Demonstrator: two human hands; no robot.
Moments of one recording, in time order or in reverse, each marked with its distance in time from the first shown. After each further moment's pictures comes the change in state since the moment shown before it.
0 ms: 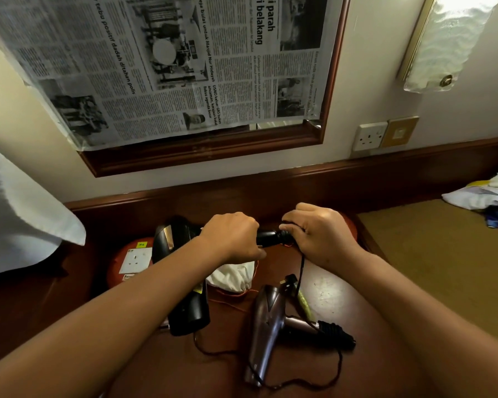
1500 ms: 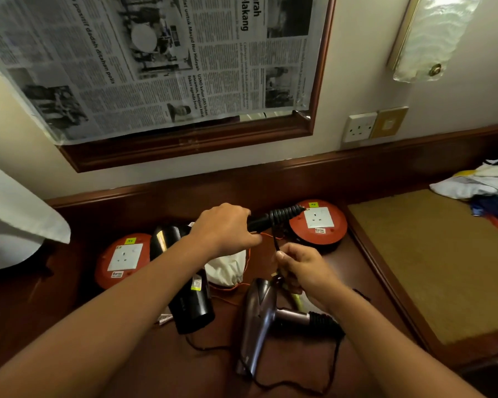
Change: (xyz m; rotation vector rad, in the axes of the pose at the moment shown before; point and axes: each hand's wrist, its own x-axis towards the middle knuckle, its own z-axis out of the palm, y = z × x) left_hand 0.010 -0.001 0.009 -0.208 0.109 -0.033; right_hand -0.057 -0.007 0.040 1.045 -0.224 0.907
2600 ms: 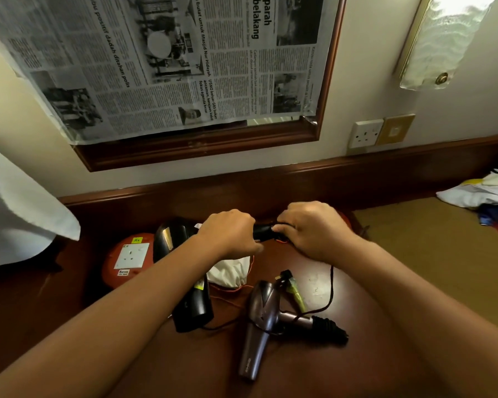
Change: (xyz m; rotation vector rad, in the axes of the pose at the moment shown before) left_hand -0.005 0.004 0.001 0.123 -0.110 -0.013; right_hand 0.012 -0.085 -0.012 -1.296 0.059 -0.628
